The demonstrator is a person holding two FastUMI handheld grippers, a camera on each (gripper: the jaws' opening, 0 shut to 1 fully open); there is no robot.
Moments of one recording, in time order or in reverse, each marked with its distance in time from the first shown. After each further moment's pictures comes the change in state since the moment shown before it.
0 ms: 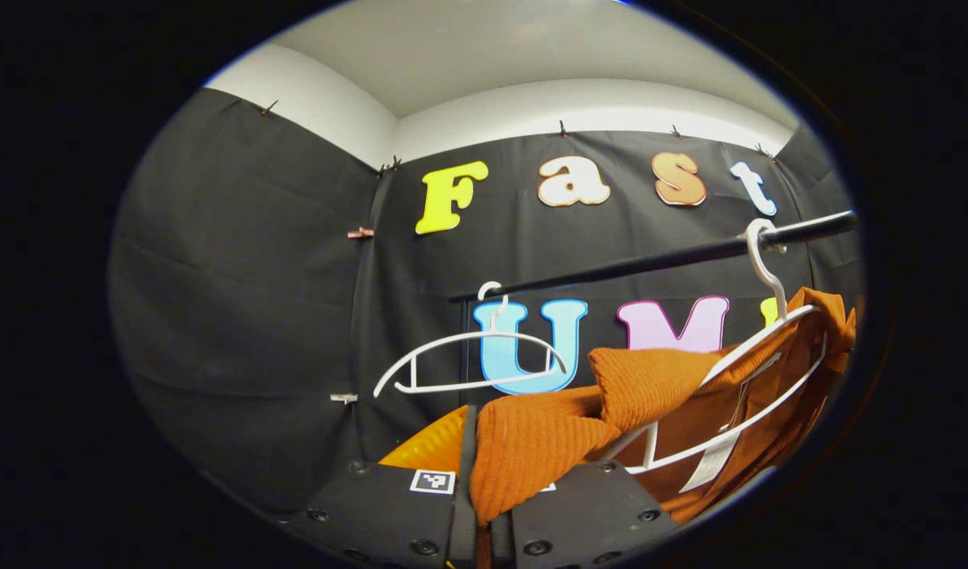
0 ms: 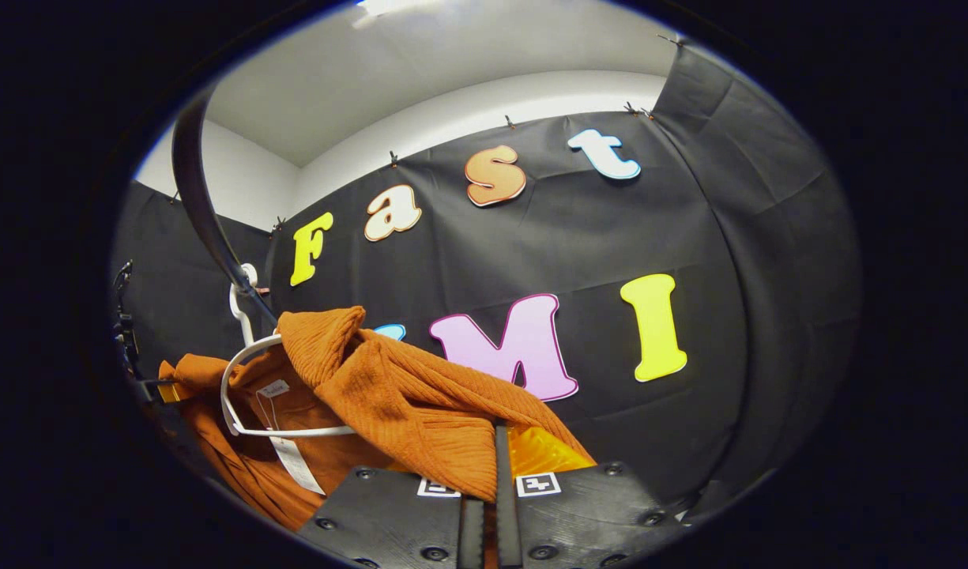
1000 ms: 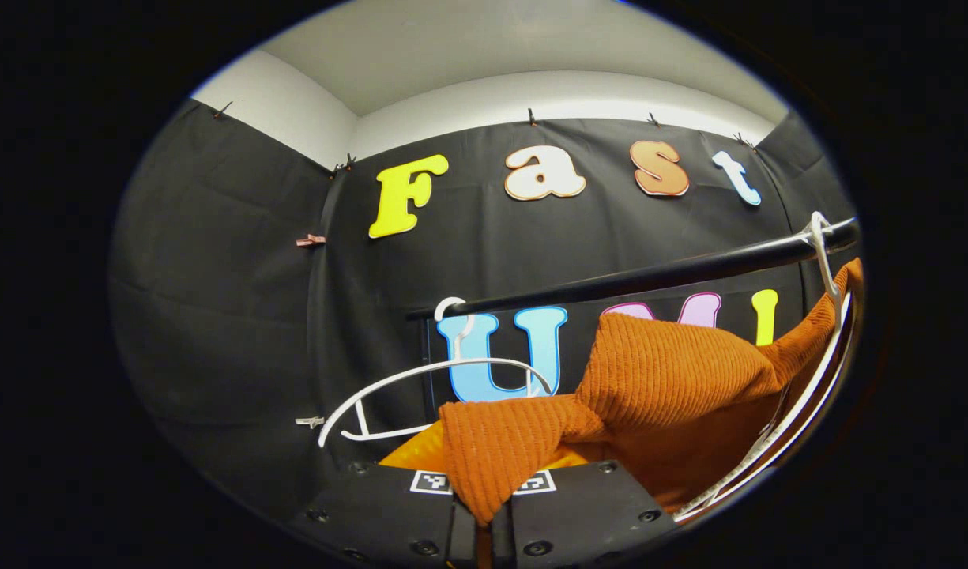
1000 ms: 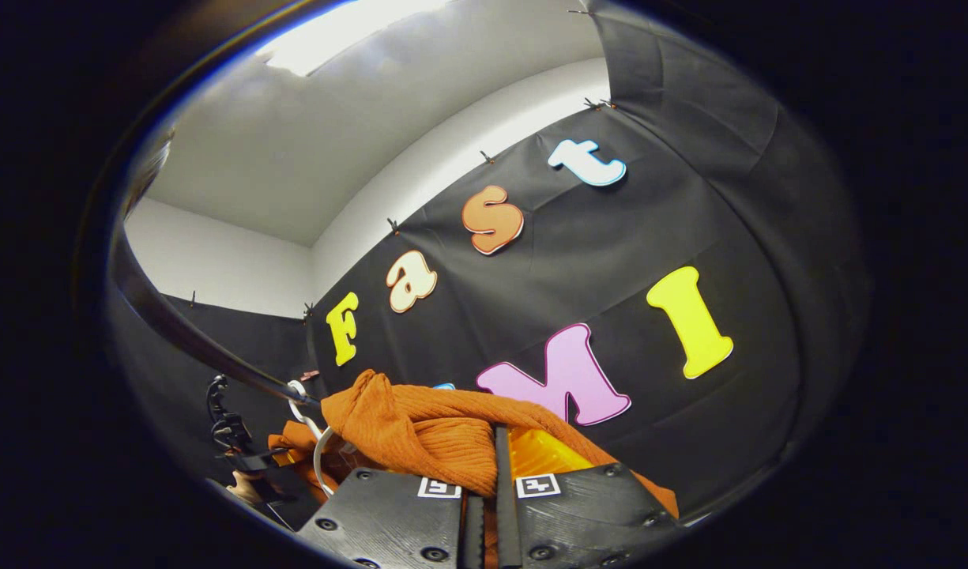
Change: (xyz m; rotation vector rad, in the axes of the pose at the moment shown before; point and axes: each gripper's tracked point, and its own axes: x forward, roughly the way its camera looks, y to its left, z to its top) left arm 0.101 -0.023 0.000 0.034 0.049 -0.130; right arm -0.008 0.005 0.059 0.276 -0.103 0.140
